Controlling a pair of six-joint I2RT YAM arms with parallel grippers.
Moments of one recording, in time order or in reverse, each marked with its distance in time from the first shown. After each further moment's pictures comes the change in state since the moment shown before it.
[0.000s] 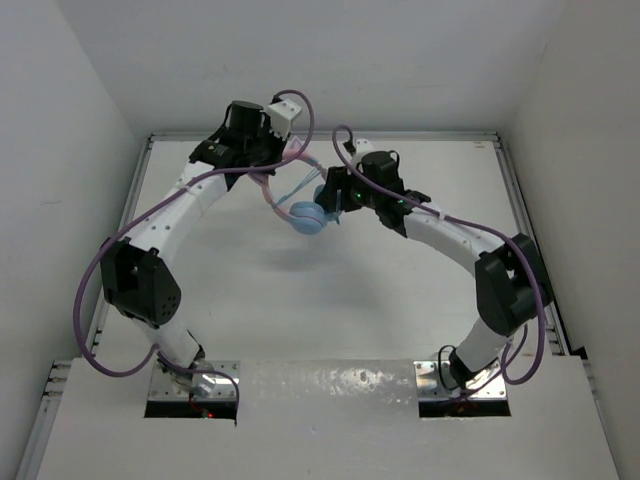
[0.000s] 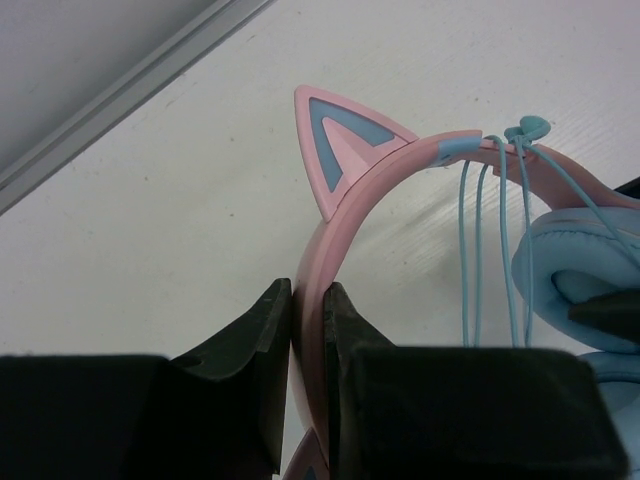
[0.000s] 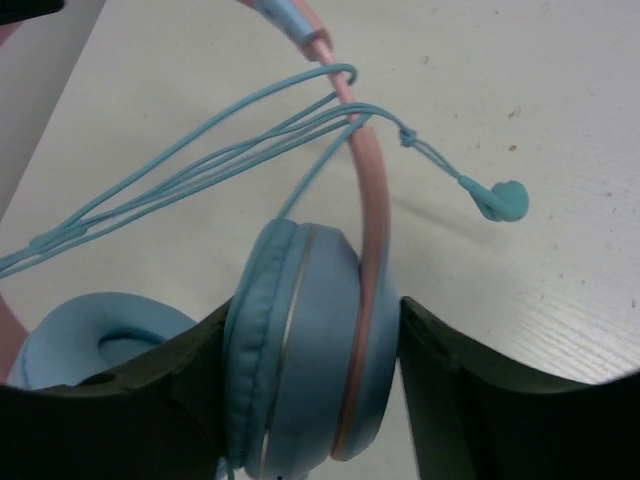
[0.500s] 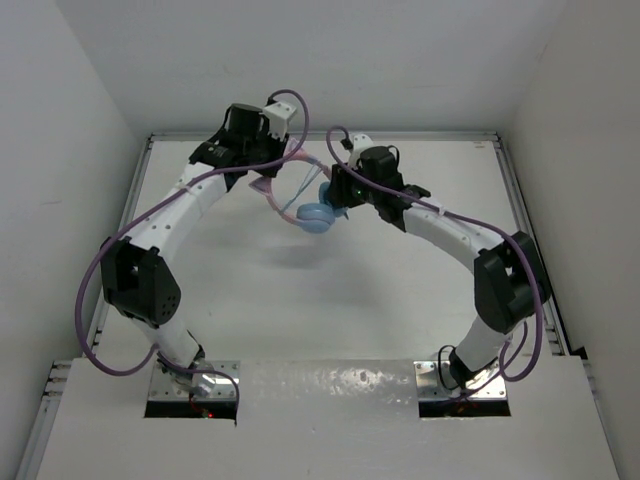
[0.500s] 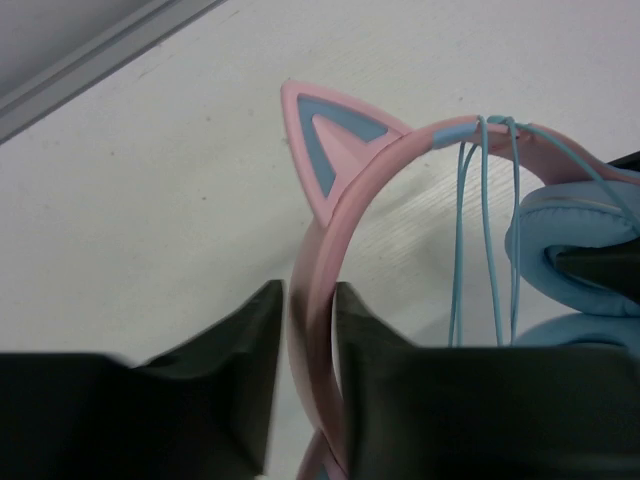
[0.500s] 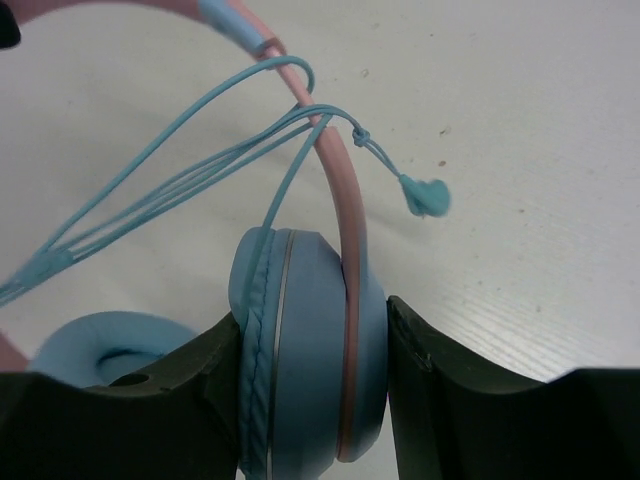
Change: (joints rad) left arm 0.004 0.000 -0.023 0.002 0.005 -0.092; right arm -0.006 0.025 0.051 -0.061 0.076 -0.116
